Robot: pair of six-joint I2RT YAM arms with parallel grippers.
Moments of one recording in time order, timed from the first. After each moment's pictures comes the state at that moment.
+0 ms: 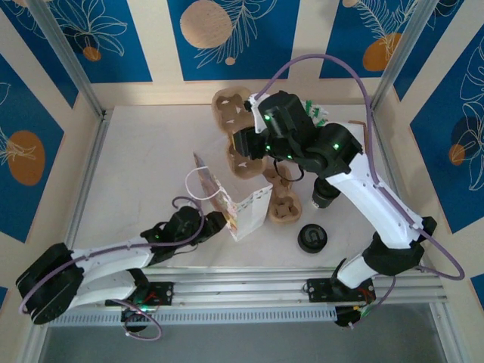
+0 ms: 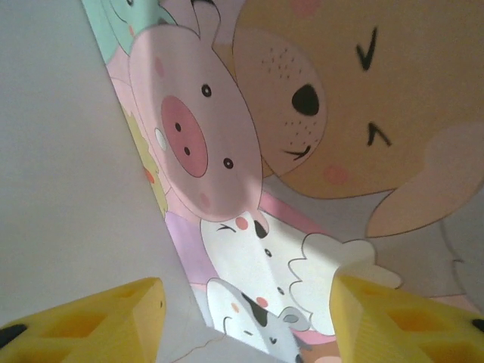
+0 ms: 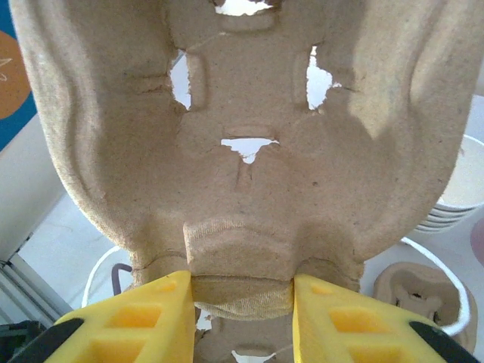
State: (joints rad) left arm -0.89 1.11 0.33 0.17 0.00 -1.26; right arm 0.89 1.53 2.04 -1.12 0.16 0.36
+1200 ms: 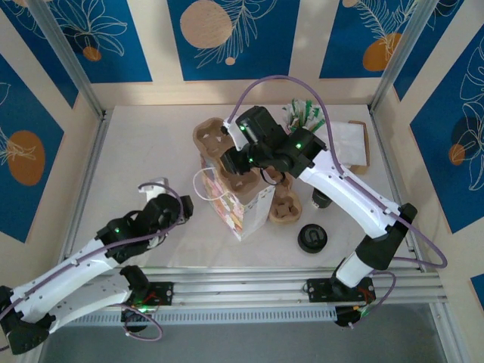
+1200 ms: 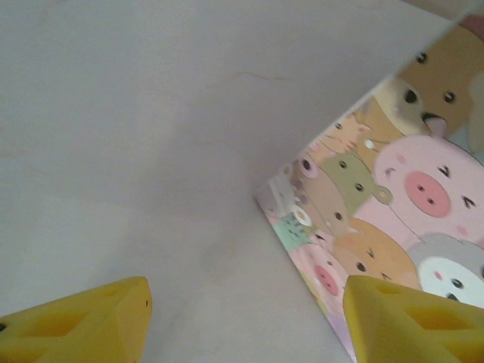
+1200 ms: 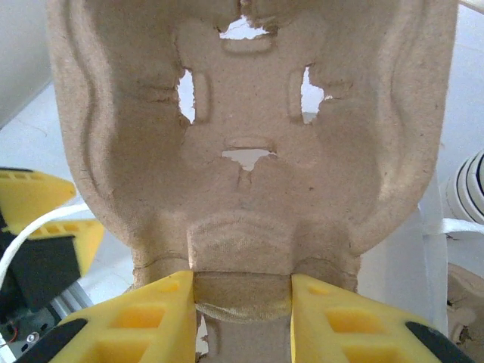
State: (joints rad) left arm -0.84 0.76 0.74 -0.74 -0.52 -0.85; right arm 0.87 1.59 1.83 -1.02 0.00 0.18
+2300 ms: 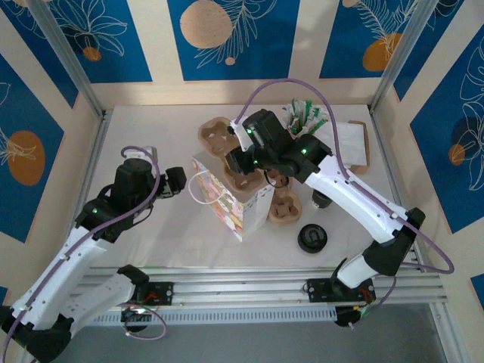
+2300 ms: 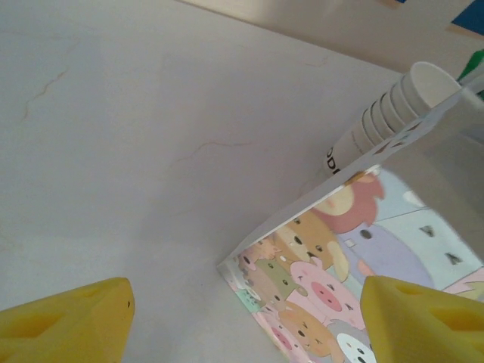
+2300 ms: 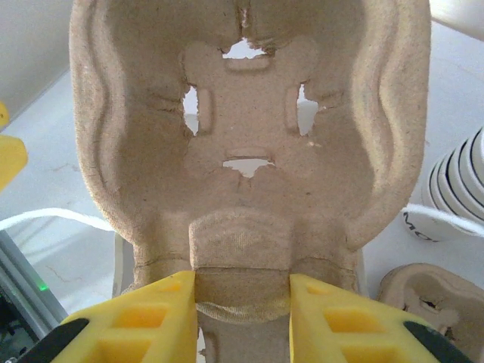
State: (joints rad) left arm -0.53 0.86 1.03 -0.75 -0.19 -0.57; right arm 0.85 1.52 1.71 -0.92 0.03 0.19
